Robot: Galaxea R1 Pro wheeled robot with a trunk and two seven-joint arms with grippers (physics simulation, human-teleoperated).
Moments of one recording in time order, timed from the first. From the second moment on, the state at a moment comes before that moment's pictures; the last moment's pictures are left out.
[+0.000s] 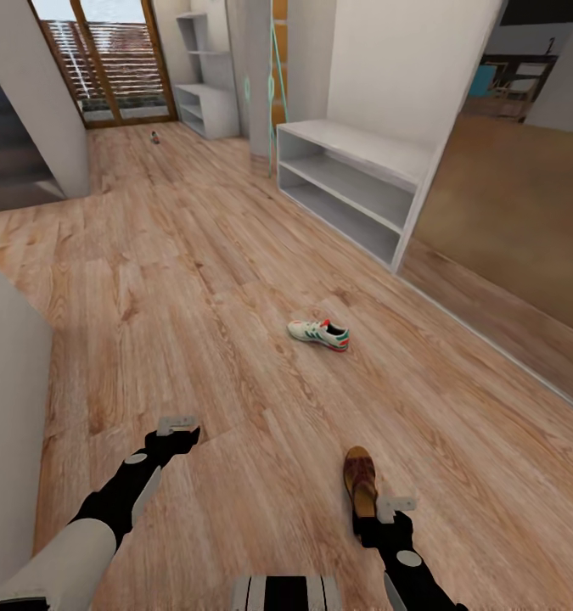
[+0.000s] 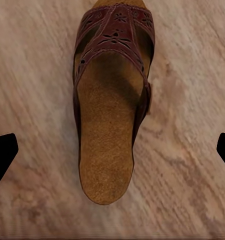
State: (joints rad) left arm -0.69 0.07 0.06 -0.53 0.01 0.06 -0.05; right arm -0.32 0.04 0.11 -0.73 -0.01 0.08 -0.17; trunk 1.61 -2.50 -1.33
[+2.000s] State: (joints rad) left arm -0.68 0.08 0.05 -0.57 0.01 0.06 -0.05; right arm -0.34 0.04 0.11 -0.80 -0.01 0.08 -0.17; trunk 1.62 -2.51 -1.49
